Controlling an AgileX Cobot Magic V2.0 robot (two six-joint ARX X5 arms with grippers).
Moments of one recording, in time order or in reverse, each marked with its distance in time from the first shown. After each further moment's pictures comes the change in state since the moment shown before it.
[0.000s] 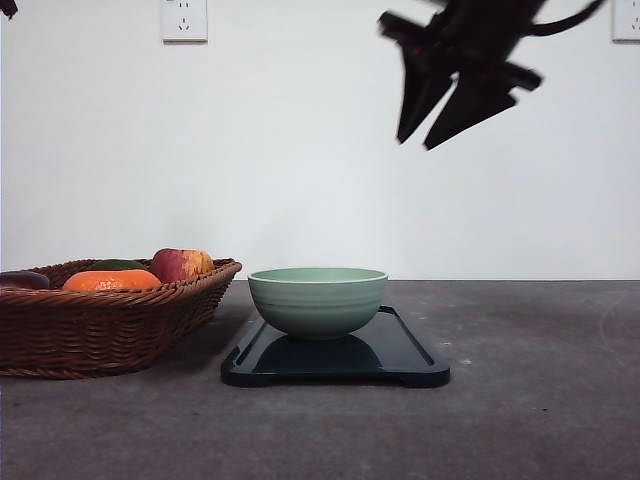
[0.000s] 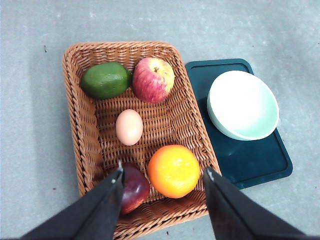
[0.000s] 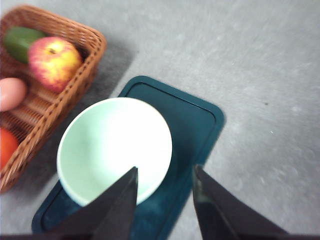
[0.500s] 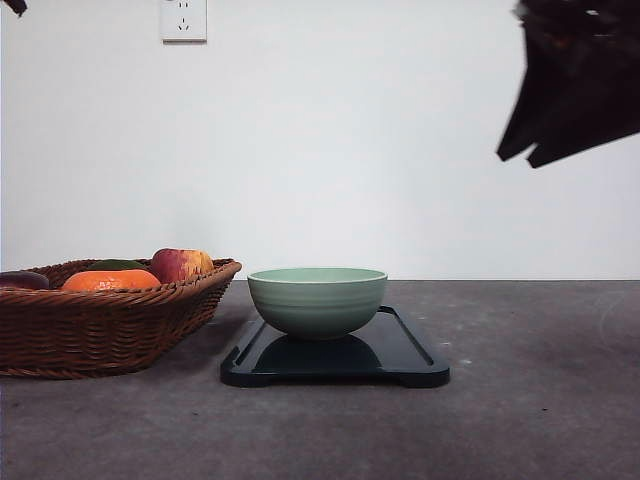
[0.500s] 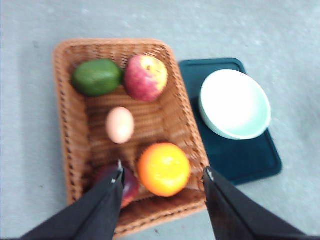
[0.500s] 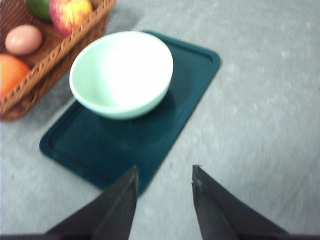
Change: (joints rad) left_arx -0.051 0.003 0.000 -0.013 0.000 -0.048; right_arx 0.000 -0.496 -0.517 0.094 0.000 -0.005
